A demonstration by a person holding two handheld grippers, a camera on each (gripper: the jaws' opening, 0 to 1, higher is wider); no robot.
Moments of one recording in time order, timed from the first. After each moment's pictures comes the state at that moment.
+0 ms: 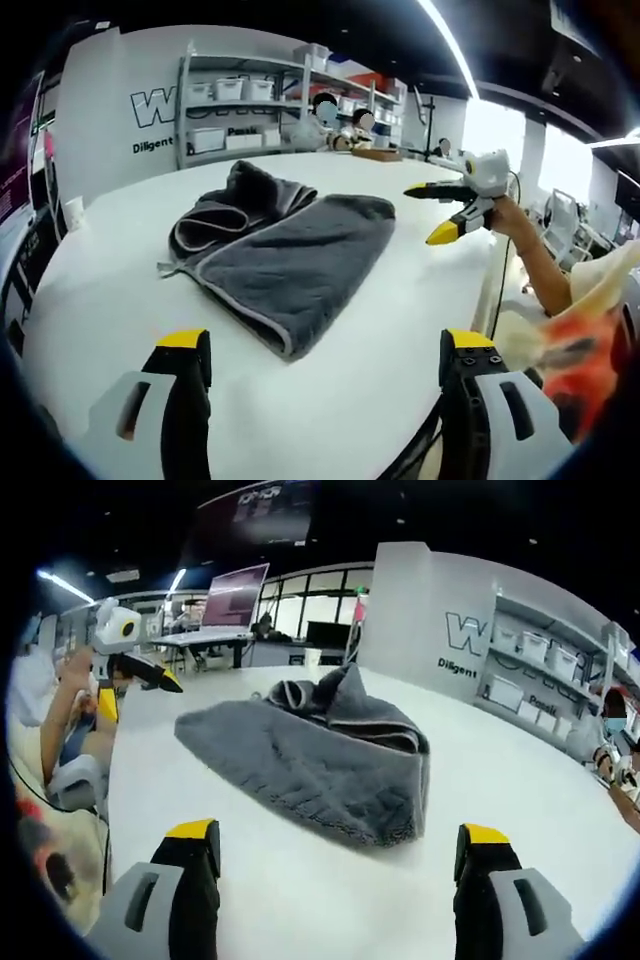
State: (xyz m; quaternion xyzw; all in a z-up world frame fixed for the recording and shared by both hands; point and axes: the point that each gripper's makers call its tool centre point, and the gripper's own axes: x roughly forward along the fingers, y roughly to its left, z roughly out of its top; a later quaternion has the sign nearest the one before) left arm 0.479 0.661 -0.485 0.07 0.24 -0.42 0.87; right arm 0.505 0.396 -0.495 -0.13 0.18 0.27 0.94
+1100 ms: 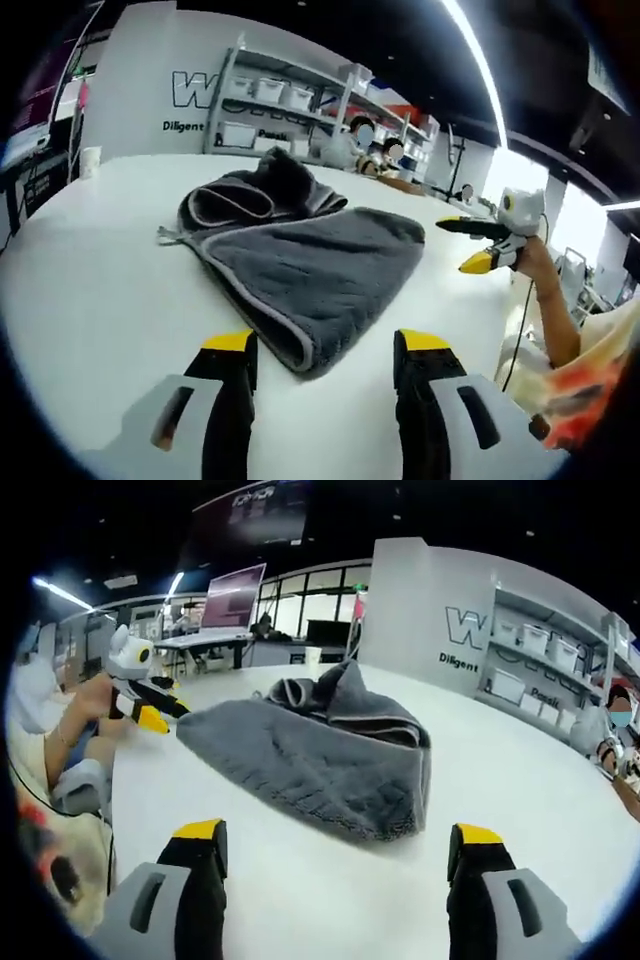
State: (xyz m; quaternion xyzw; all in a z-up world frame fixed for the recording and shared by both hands) left arm 0.514 0.653 -0.519 -0.04 0.24 -0.38 0.89; right arm 0.504 0.392 -0.498 -0.12 0.19 0.27 0.94
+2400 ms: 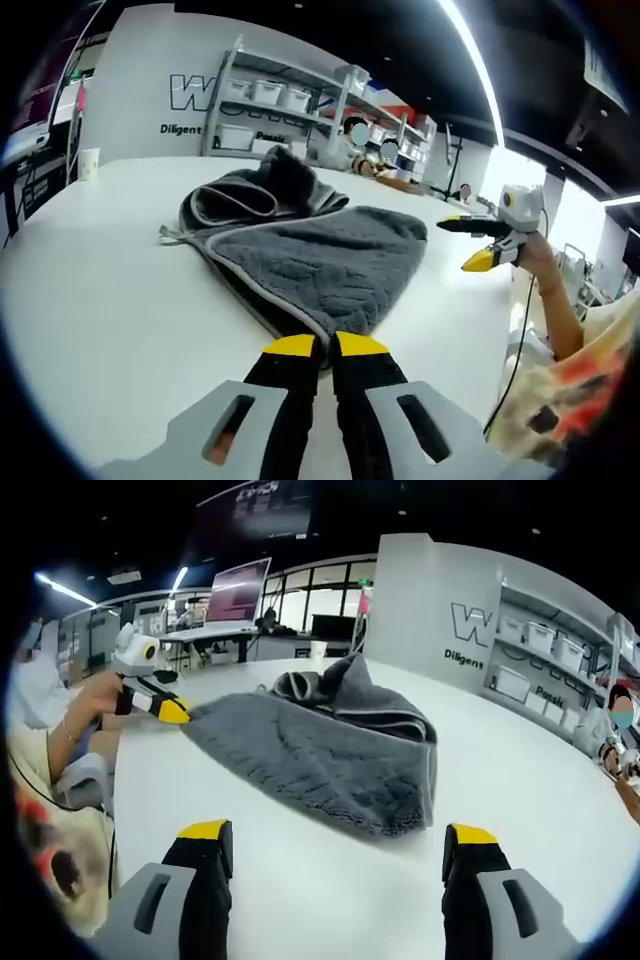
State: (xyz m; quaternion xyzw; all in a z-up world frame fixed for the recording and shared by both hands) left arm 0.518 0.657 -0.522 -0.03 0.23 -0.39 0.89; right arm 0.502 0.395 -0.504 -0.13 0.20 0.28 0.93
